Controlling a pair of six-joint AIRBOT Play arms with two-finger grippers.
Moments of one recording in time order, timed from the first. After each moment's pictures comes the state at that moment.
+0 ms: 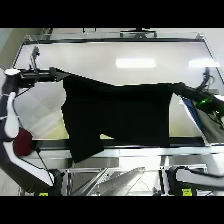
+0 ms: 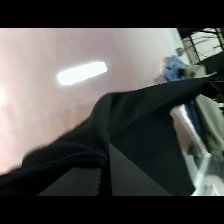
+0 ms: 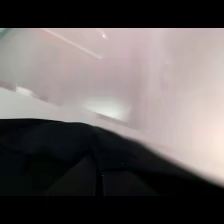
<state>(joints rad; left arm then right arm) 0.24 -1.92 1.71 0.36 -1.35 -0.84 -0.40 -1.47 0.94 -0.14 0.93 0.57</state>
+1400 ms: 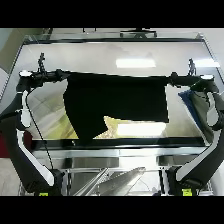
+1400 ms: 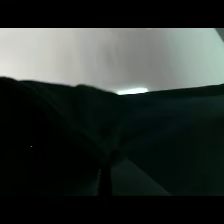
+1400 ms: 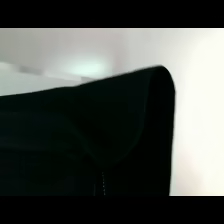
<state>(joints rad) 0.23 -2.18 1.94 0.44 -1.14 -0.87 -0.38 -2.04 1.67 -0.50 1.06 0.95</state>
